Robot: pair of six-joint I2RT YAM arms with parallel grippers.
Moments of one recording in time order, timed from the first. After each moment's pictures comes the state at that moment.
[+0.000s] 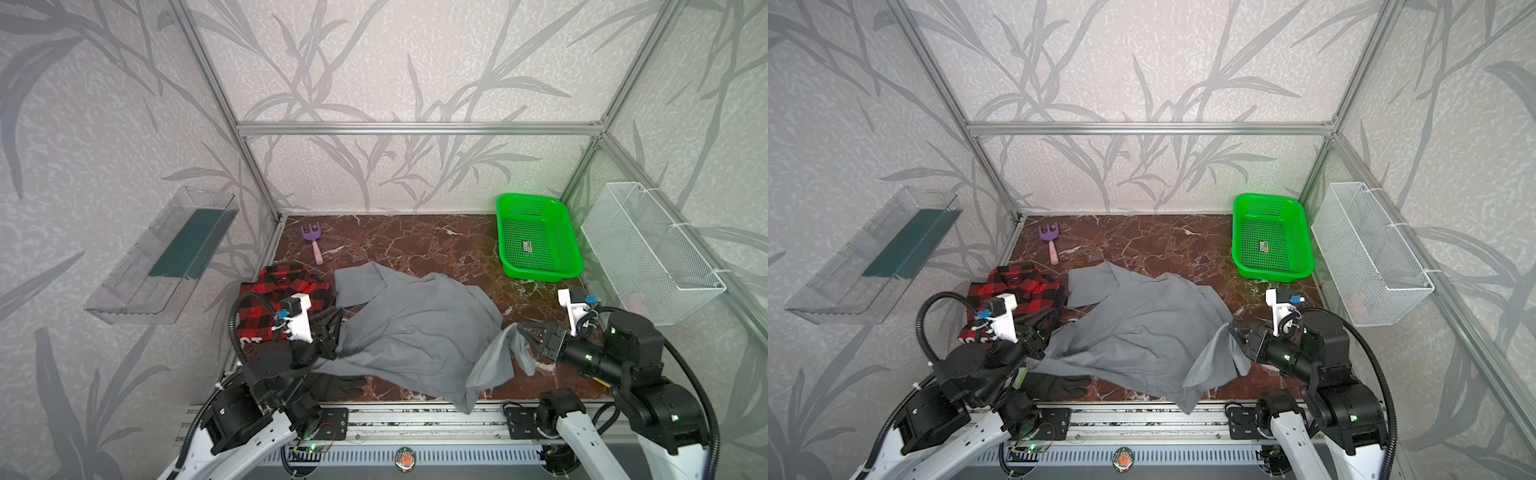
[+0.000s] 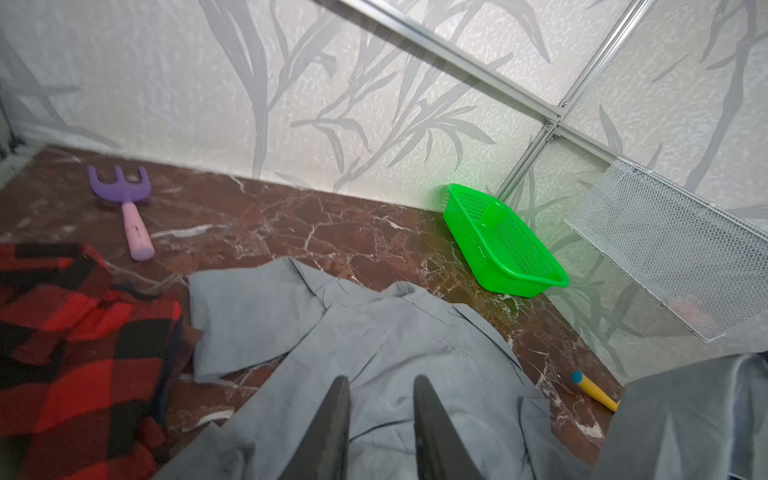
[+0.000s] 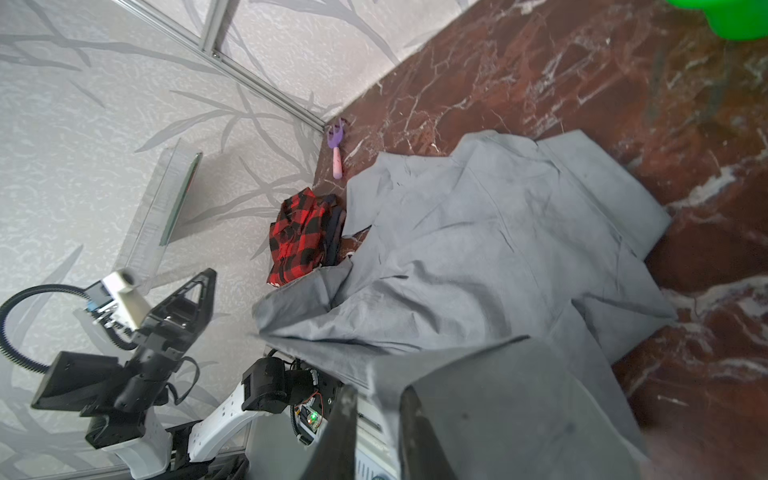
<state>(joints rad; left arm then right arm) -0.81 0.21 0.69 -0.63 -0.38 -0.49 0.14 0.45 0.98 -1.10 -0.58 0.62</state>
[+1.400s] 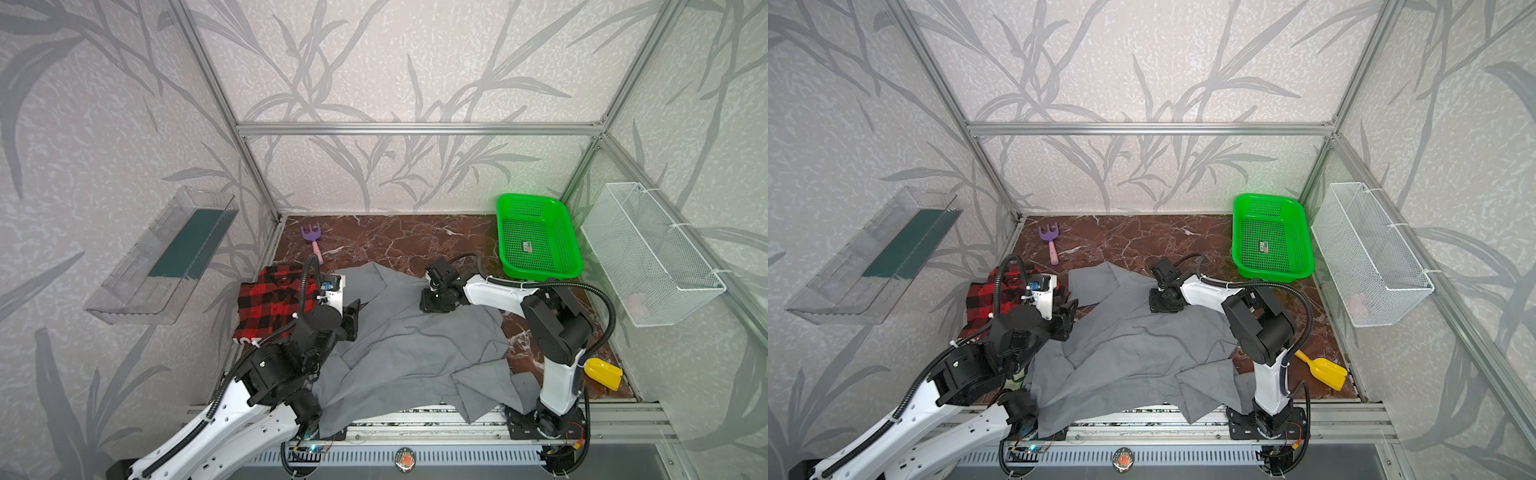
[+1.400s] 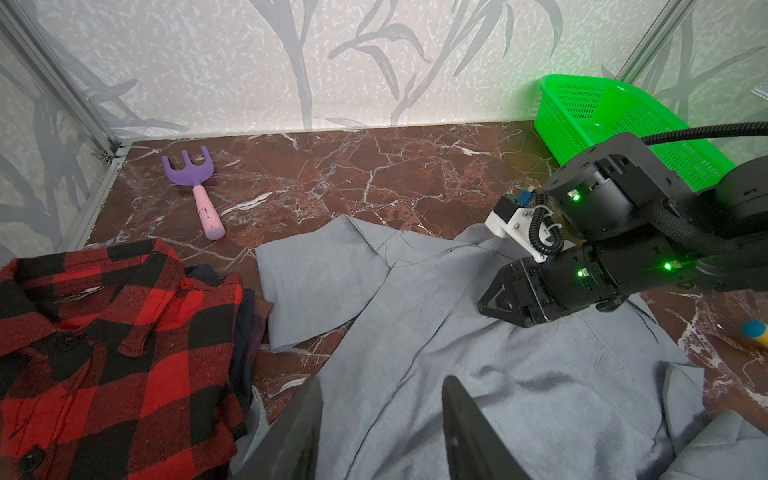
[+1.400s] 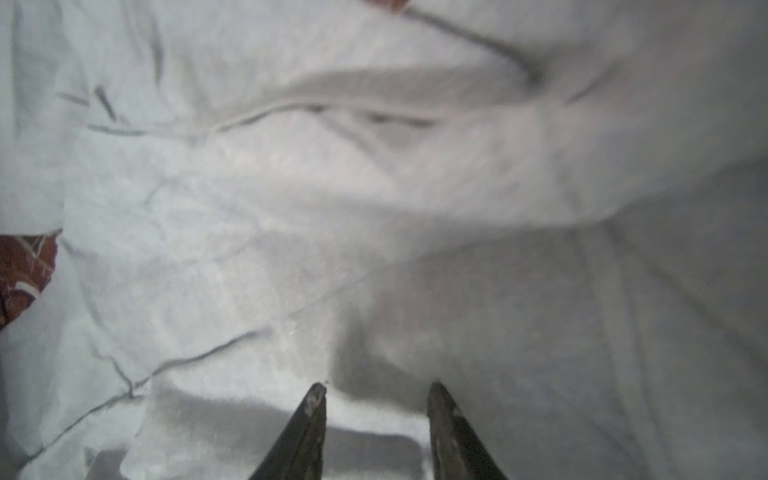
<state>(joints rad) -0.80 0.64 0.79 -0.68 -0.48 -0.39 0.64 1.93 1.21 -0.40 -0.15 0.64</state>
